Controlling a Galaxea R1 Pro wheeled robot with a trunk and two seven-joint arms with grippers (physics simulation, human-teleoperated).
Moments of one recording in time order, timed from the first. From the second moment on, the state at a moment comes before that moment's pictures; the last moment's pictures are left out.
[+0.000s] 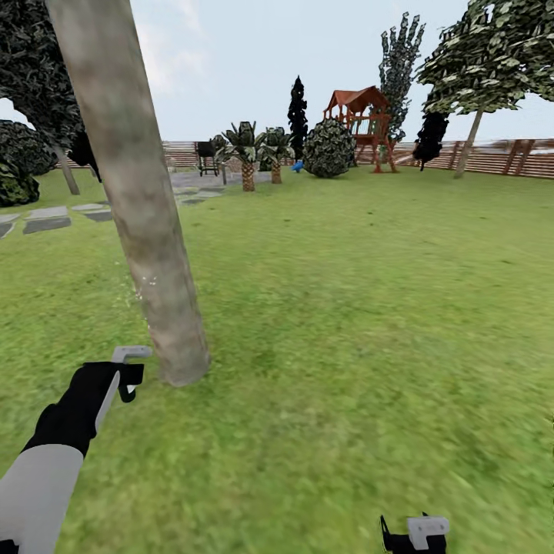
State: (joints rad) left arm -0.73 0.20 0.15 -0.93 -0.11 0.73 -0.03; right arm -0.33 -0.05 -0.34 -0.18 0.44 -0.60 -0.10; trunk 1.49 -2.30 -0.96
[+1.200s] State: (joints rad) left arm -0.73 0.19 0.15 -0.90 -0.10 0.73 -0.03; right arm -0.33 -0.05 -0.34 -0.18 0.44 -0.60 -0.10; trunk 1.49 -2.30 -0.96
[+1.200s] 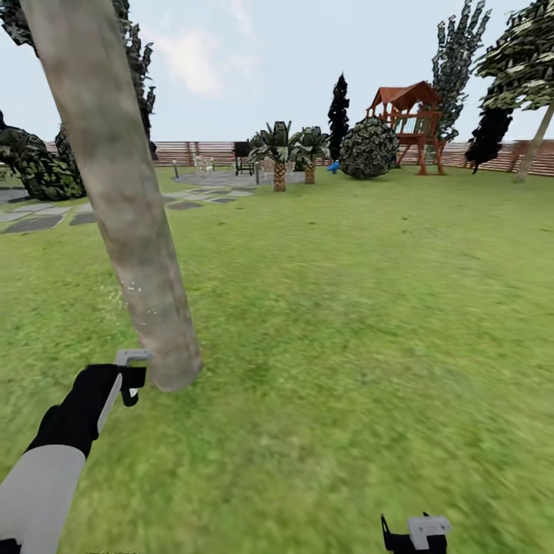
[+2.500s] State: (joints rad) left arm -0.89 0.11 0.11 -0.86 -0.10 0.77 -0.05; right arm -0.33 -0.05 -0.34 -0.18 0.44 -0.60 -0.10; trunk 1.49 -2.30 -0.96
